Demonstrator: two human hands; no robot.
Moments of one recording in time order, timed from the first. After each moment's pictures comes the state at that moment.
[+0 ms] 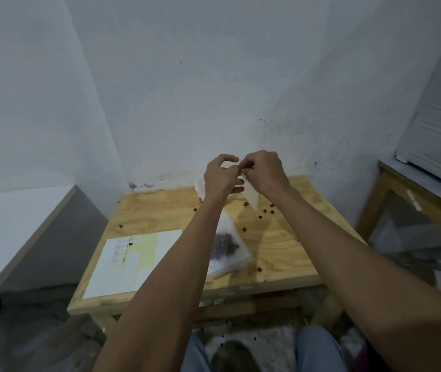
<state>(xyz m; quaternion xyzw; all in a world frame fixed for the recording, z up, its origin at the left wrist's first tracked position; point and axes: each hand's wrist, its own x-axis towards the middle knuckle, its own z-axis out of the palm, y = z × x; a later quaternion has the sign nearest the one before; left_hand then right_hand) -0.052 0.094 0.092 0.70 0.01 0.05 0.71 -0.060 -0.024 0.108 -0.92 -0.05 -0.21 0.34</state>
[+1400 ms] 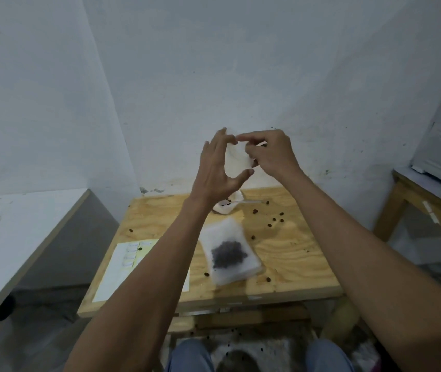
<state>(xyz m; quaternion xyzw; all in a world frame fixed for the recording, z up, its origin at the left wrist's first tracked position) -0.043 0.140 0.107 0.80 -0.30 0.36 0.37 -0.058 -0.019 0.160 -0.82 -0.12 -0.22 0.52</state>
